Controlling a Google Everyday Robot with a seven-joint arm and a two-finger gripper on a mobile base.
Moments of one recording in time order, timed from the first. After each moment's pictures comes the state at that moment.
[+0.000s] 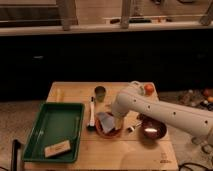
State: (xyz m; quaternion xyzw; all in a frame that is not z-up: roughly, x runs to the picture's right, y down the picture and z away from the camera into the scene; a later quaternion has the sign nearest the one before) arm 0.042 0.160 0.785 -0.23 -0.18 -0.15 0.94
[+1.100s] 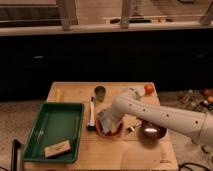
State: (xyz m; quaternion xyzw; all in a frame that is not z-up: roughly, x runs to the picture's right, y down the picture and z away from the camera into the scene) arm 0.020 0.187 0.811 -0.24 -0.21 -0.16 0.93
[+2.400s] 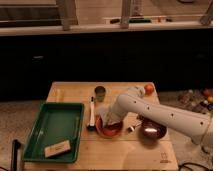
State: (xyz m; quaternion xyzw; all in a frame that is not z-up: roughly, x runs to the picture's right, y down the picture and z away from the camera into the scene) arm 0.025 0.176 0.787 -0.24 -0.25 -0.20 0.92
